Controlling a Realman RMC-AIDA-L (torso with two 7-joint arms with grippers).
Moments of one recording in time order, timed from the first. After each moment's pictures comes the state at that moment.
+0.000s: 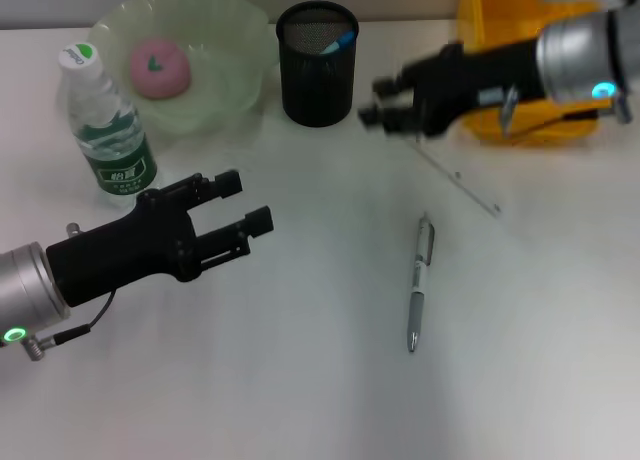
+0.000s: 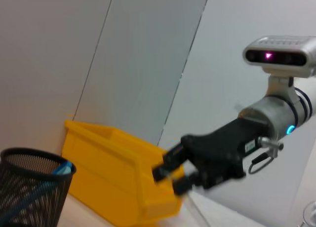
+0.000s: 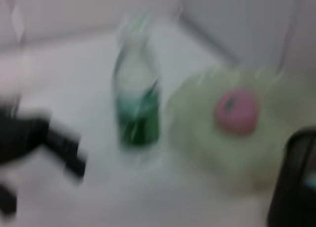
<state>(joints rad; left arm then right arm) -0.41 -2.05 0.81 0.33 1.63 1.59 -1.09 0.72 2.08 -1.05 -0.92 -2.09 -1.30 1.76</state>
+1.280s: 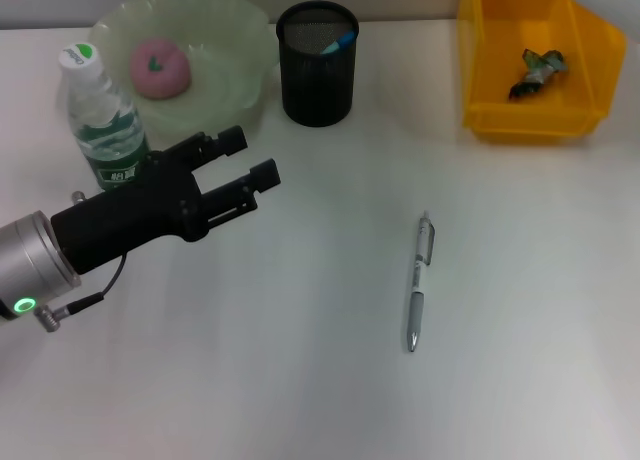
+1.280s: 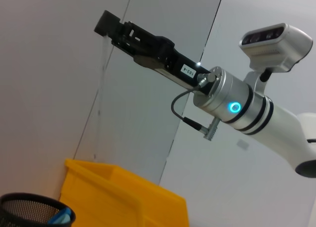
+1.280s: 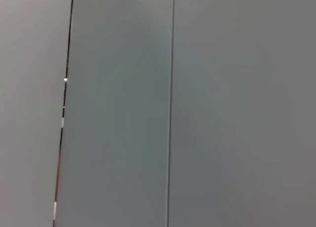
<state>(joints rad) -0.44 -2.07 0.78 0.31 1.56 1.60 -1.09 0.98 2.09 -0.99 -0.33 -1.02 -0.98 0.86</state>
